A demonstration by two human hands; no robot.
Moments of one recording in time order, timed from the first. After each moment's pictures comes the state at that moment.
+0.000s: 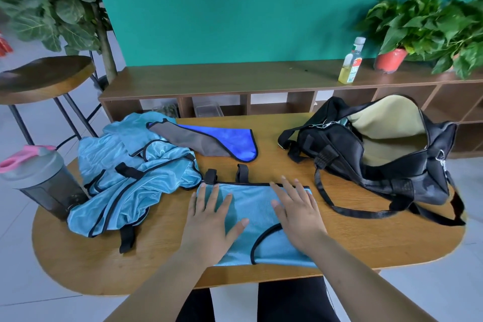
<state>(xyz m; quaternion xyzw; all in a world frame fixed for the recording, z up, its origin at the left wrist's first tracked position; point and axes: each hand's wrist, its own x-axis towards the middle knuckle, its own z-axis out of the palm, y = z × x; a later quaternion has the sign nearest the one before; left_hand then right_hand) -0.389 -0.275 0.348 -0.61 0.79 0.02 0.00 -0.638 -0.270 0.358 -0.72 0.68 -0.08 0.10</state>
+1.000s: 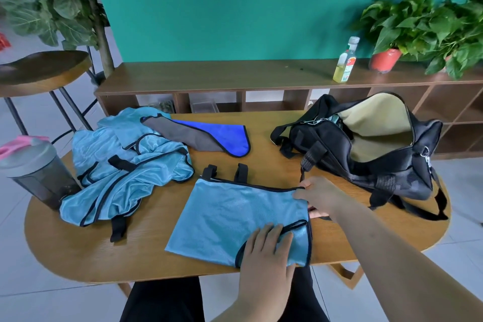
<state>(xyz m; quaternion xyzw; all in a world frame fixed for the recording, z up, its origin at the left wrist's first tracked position) -0.522 -0.170 0.328 -0.49 0.85 0.11 -0.17 -0.707 -0.285 0.418 -0.43 0.72 -0.24 0.49</state>
